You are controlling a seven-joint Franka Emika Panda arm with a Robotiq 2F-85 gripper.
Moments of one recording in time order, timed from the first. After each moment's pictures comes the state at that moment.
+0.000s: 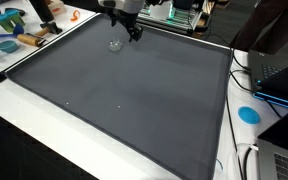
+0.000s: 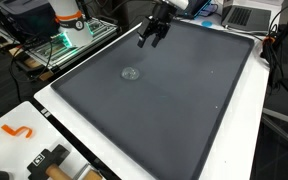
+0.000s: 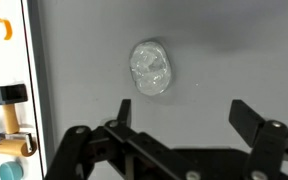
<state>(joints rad) 0.16 0.27 0.04 -2.09 -0.43 1.96 0.58</state>
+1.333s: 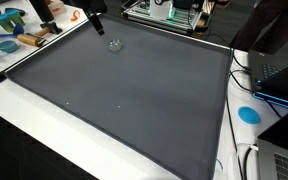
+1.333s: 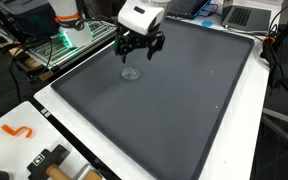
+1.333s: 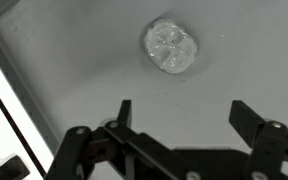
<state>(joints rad) -0.05 0.29 -0.10 -1.99 -0.06 1.99 0.46</state>
